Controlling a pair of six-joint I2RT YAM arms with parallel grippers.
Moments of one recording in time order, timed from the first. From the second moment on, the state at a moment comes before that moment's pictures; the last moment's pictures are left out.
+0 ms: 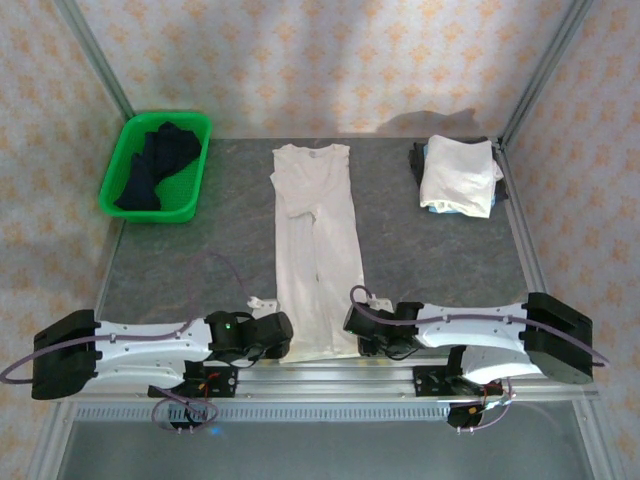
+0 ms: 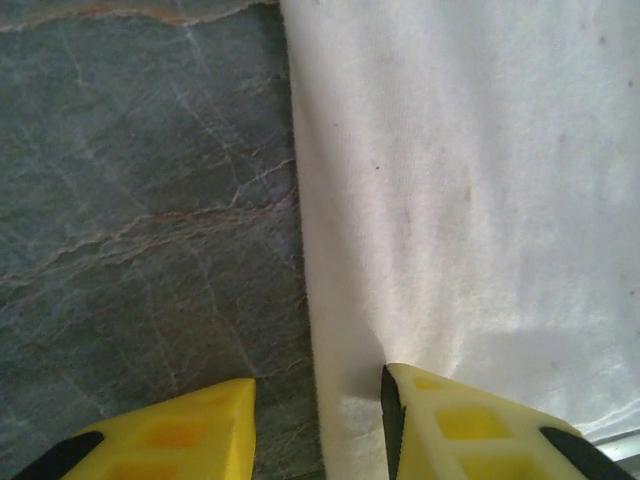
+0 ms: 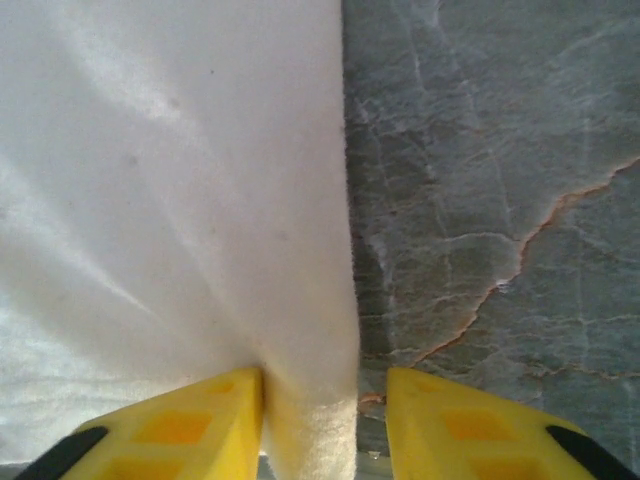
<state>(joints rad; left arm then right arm) -1.19 1.06 0.41 -0.55 -0.17 -1.20 1.22 1.25 0.56 -0.69 0.07 1.16</state>
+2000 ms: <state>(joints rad) -0.67 1.05 0.74 -0.62 -0.27 -0.92 0.81 1.46 1.11 -0.73 0.24 0.86</state>
